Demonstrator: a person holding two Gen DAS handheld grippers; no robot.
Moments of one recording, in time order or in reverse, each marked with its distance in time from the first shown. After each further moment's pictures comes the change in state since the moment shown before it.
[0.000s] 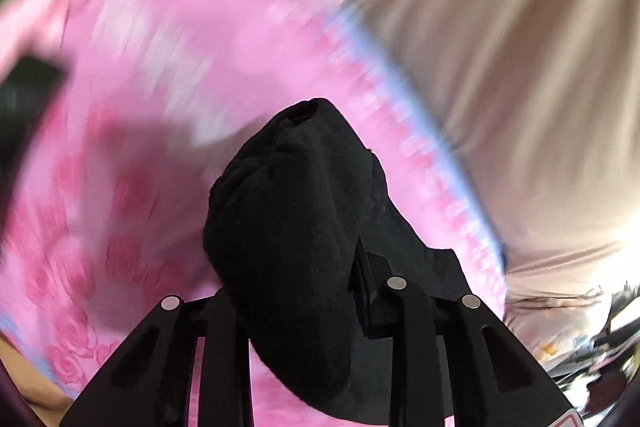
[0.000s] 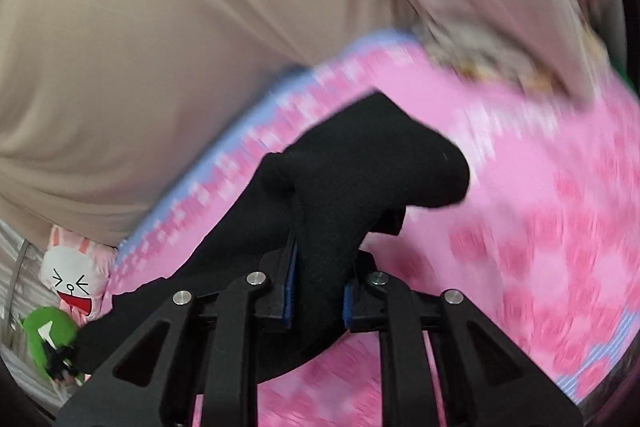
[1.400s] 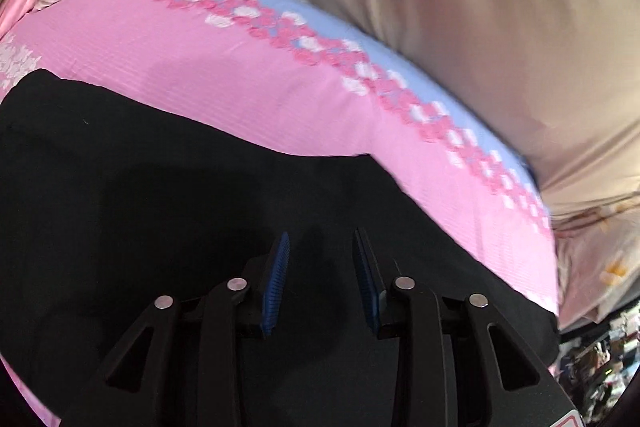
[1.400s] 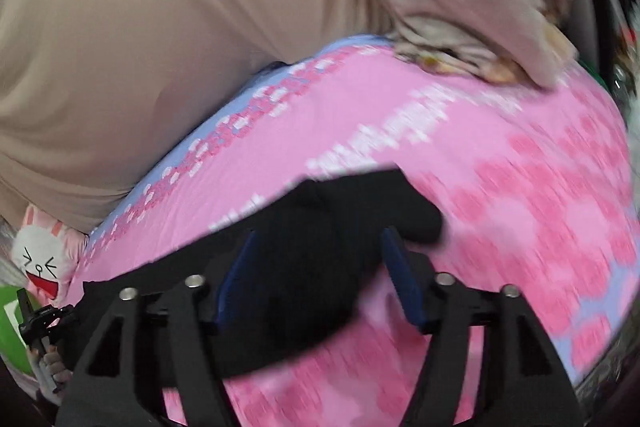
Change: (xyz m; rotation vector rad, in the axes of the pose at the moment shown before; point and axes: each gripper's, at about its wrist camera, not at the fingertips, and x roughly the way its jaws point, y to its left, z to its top) left arm 0.088 -0.172 -0.119 0.374 -0.022 0.062; right arm -0.055 -0.011 -0.054 -0.079 -0.158 -0.044
